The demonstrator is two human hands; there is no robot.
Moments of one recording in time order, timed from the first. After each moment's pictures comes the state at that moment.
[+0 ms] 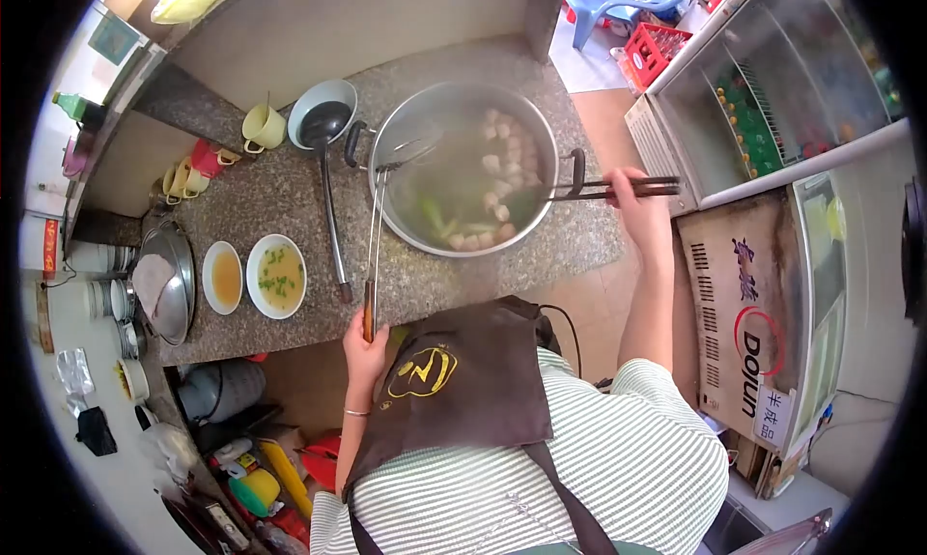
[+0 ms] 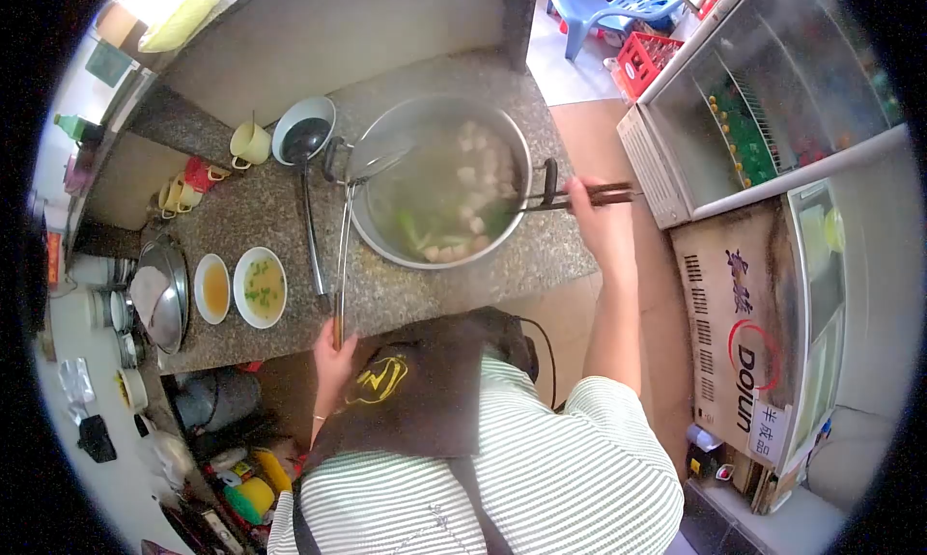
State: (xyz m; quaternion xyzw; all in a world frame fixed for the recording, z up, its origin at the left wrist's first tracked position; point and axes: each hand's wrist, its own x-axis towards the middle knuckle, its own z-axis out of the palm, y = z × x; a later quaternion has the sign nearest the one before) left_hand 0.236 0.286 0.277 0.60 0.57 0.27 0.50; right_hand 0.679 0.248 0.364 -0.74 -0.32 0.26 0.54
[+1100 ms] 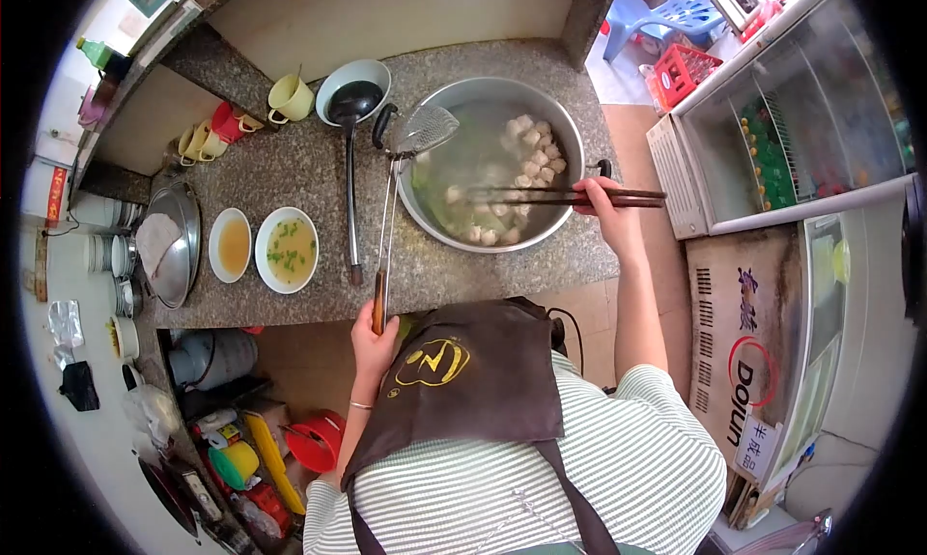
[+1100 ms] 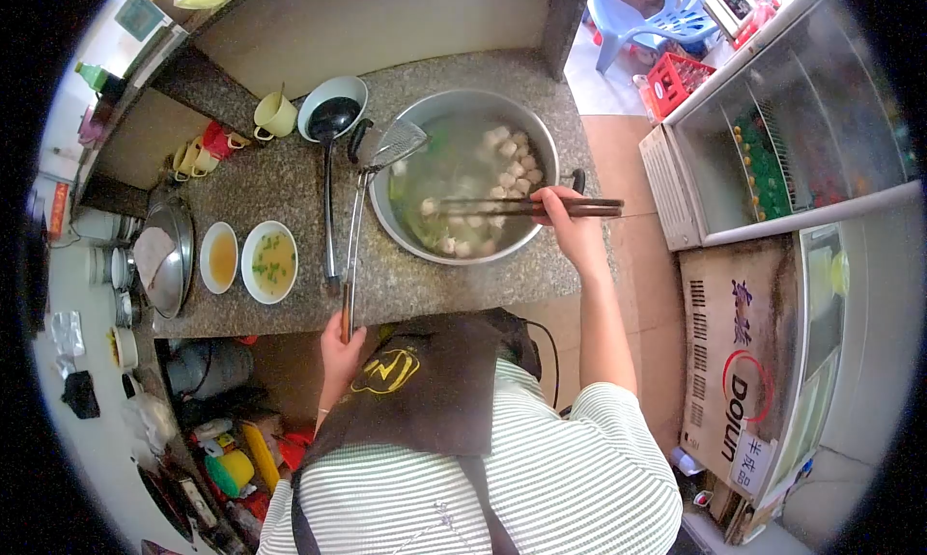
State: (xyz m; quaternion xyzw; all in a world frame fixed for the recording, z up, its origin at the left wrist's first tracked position) left_hand 0.231 0.273 0.274 0.55 0.58 0.31 0.51; right_hand 0.637 0.286 0.334 -0.62 -0.32 0.41 0.58
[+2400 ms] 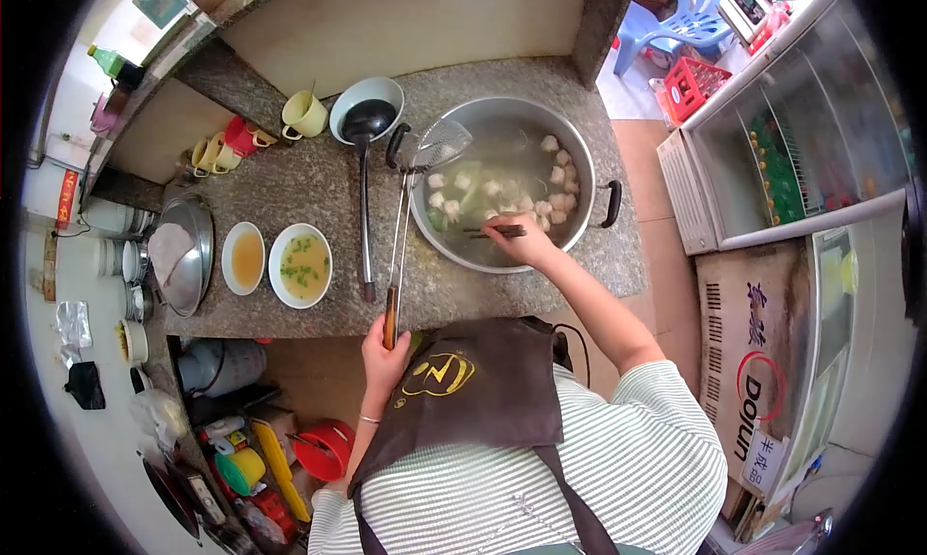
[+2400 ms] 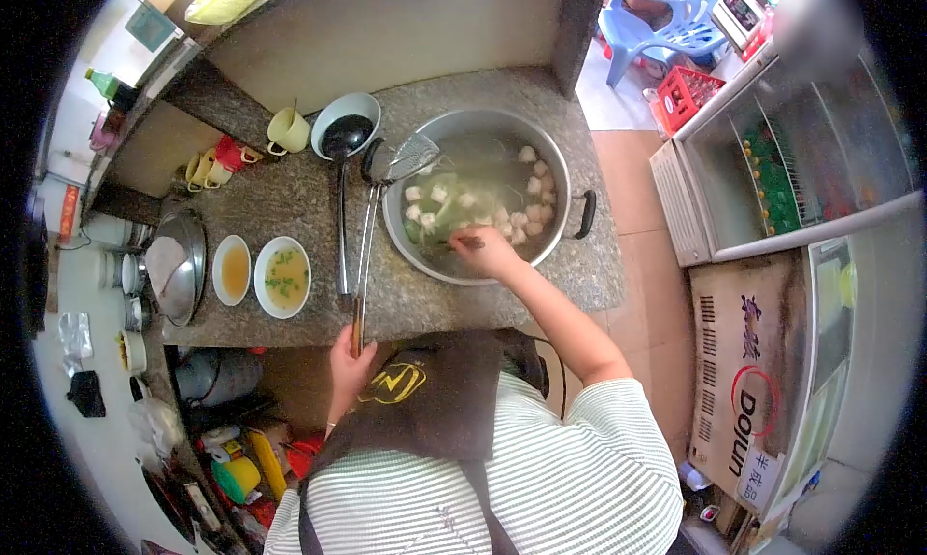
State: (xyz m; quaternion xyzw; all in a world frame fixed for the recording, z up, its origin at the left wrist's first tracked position) left_hand 0.232 0.281 0.280 0.57 0.58 0.30 0.50; right_hand 0.555 0.358 0.234 -0.58 -0.64 0.33 0.38
